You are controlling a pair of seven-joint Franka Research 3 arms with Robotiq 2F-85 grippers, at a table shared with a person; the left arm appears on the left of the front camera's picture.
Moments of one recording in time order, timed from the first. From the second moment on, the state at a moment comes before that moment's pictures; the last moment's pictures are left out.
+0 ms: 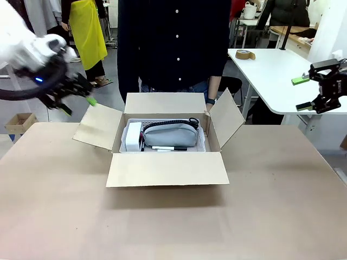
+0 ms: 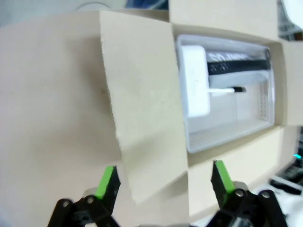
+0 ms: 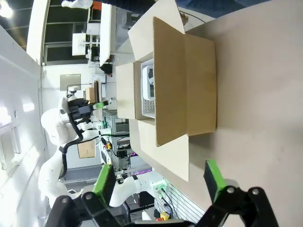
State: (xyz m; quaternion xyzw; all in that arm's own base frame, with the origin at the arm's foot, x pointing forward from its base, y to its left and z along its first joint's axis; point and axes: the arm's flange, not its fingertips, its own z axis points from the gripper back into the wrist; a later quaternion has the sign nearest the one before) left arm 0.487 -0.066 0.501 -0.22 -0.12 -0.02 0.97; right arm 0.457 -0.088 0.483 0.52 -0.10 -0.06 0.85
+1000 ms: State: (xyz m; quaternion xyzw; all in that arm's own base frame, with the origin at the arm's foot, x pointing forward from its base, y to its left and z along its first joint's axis) left arm 0.436 0.091 0.503 -0.50 -0.13 -0.07 0.85; right arm 0.458 -0.088 0.482 0.52 -0.09 -0.06 0.85
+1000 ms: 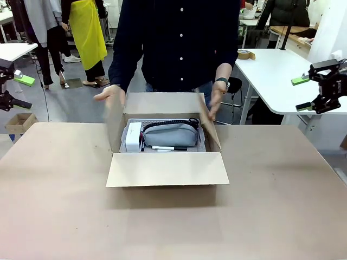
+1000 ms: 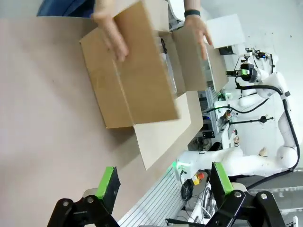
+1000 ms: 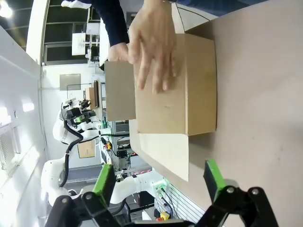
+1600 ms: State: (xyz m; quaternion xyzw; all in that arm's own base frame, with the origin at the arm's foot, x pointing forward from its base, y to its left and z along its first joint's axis) left arm 0.434 0.100 0.496 -0.50 -0.13 -0.06 0.86; right arm 0.458 -0.088 0.482 0.52 -0.09 -0.06 0.85
